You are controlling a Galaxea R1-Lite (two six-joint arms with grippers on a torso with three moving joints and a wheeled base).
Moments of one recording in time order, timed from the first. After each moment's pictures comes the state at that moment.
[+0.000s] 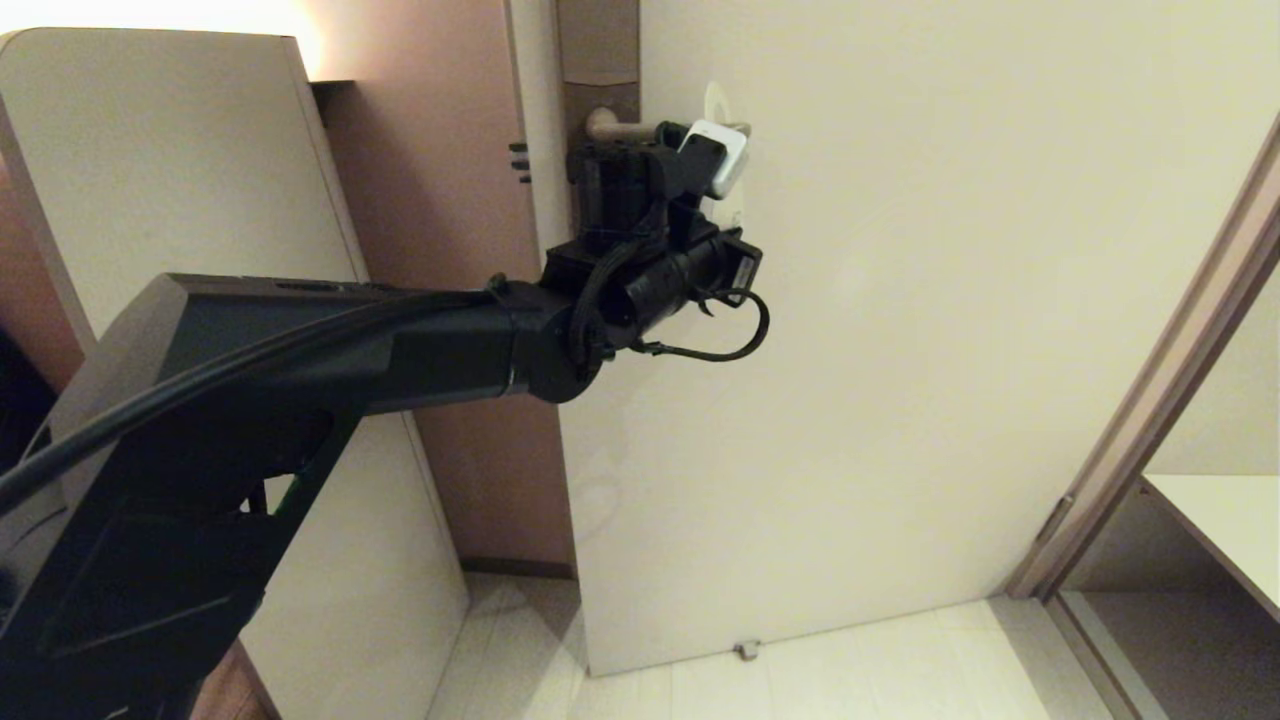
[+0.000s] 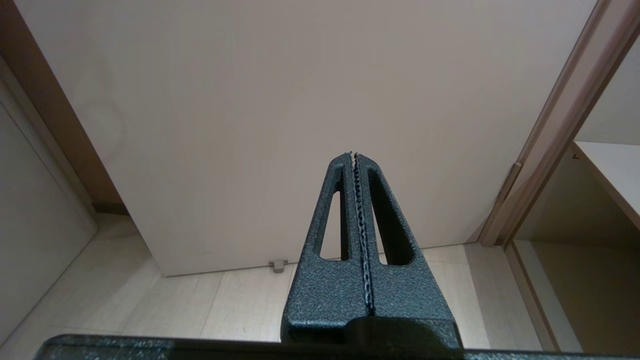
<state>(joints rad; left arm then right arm) -0.71 2.27 -1.94 -0.39 0.07 0.25 0.01 0.00 0.00 0.00 -0.01 0.02</state>
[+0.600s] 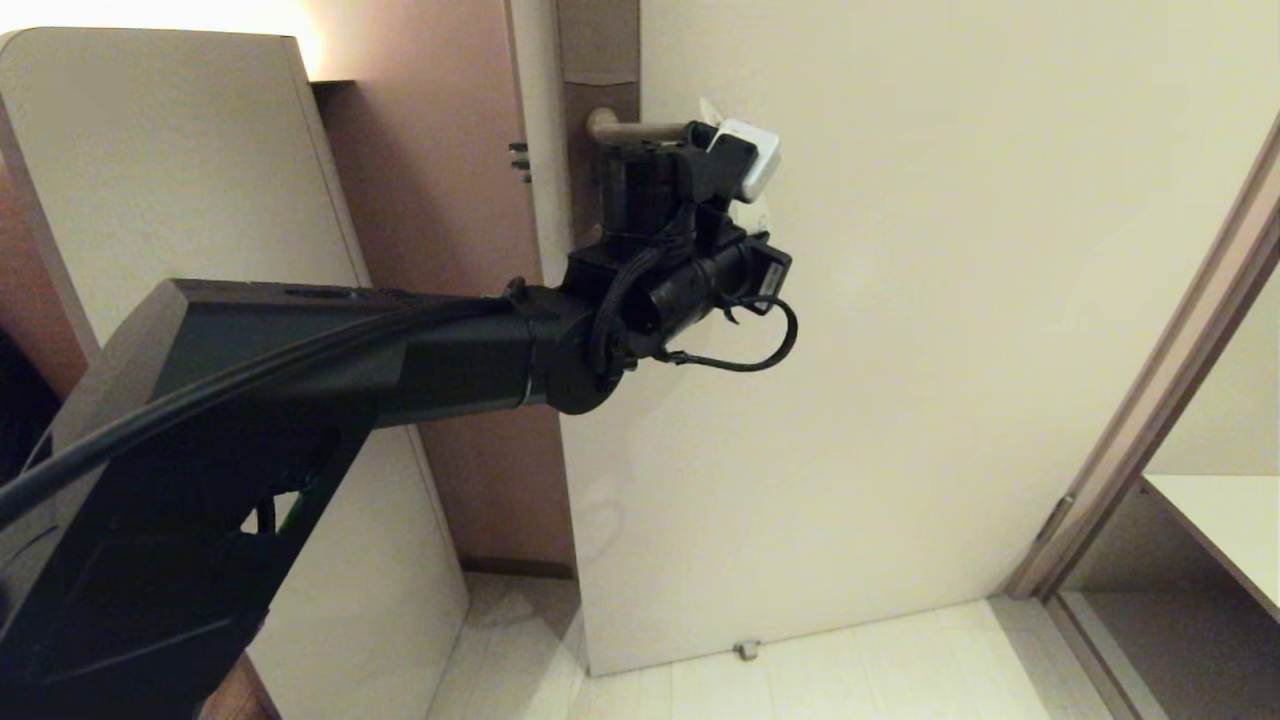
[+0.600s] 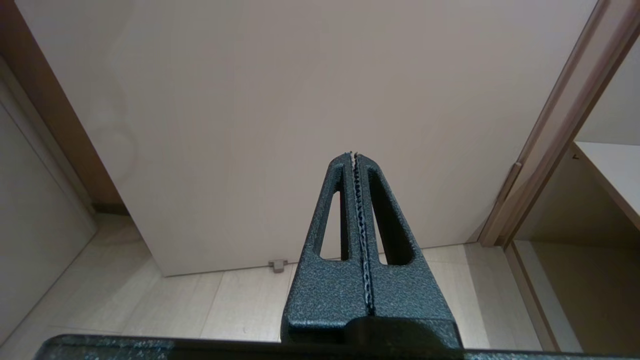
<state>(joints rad) -0.76 2.26 -1.94 -0.39 0.08 0.25 0.01 0.00 0.00 0.00 -0.01 0.02</state>
